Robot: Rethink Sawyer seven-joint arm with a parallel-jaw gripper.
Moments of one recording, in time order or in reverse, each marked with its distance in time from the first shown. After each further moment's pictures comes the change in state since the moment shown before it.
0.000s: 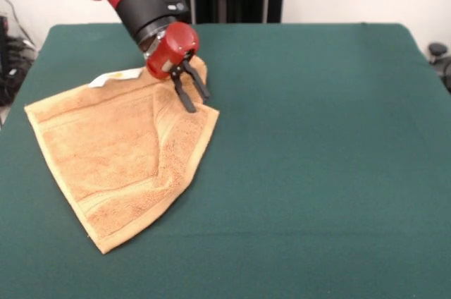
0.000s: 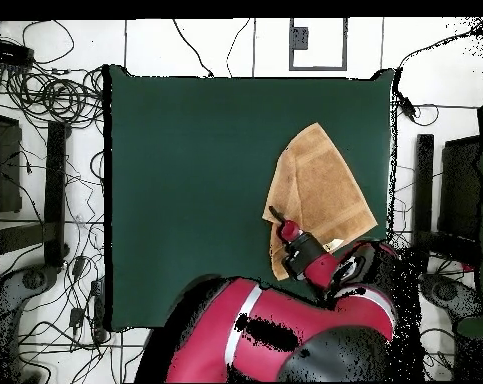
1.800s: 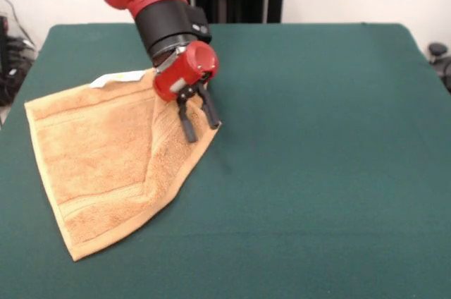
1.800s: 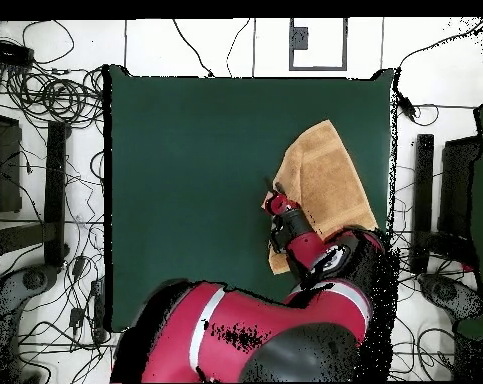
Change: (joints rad) arm 0.077 -0.002 -0.031 -0.017 0.307 0.098 -0.267
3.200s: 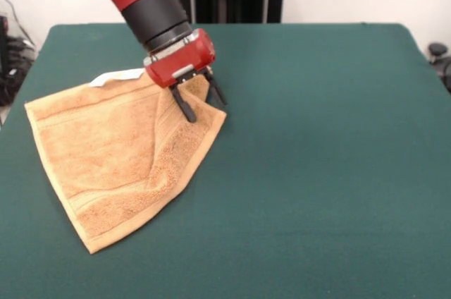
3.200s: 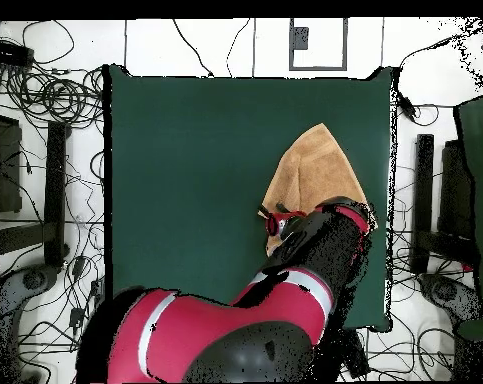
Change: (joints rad) arm 0.116 0.018 -0.074 -0.138 -0.552 0.029 0.006
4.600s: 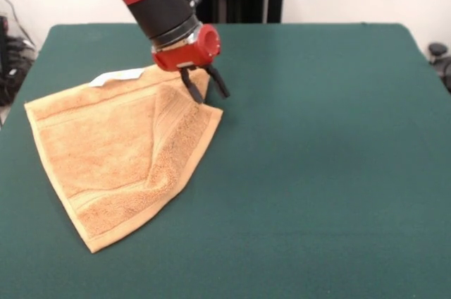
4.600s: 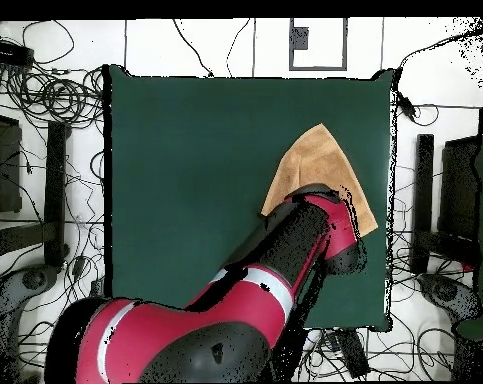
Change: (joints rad) arm 0.089 0.015 -0.034 -0.037 -0.226 -0.001 0.723
